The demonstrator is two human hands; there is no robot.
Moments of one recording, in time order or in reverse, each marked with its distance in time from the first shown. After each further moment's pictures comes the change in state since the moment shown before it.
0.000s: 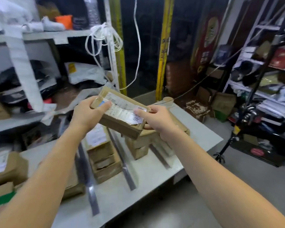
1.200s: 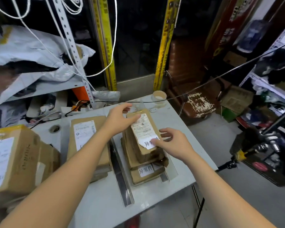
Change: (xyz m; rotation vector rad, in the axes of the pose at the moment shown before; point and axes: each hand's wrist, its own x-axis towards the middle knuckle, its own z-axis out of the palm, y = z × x) left_hand 0.194 -0.009 0.359 0.110 -0.249 -0.066; right_hand 0.239 0.154 -0.234 -0.508 -0.168 0.142
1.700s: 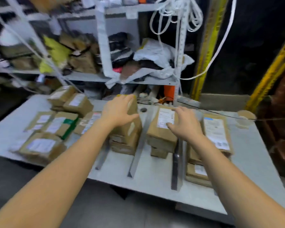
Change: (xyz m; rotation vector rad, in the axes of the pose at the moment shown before) left_hand -0.228 -0.017 -0.182 0.836 0.280 -0.376; right_hand -0.033 -0.133 0.103 -0.462 -0.105 -0.760
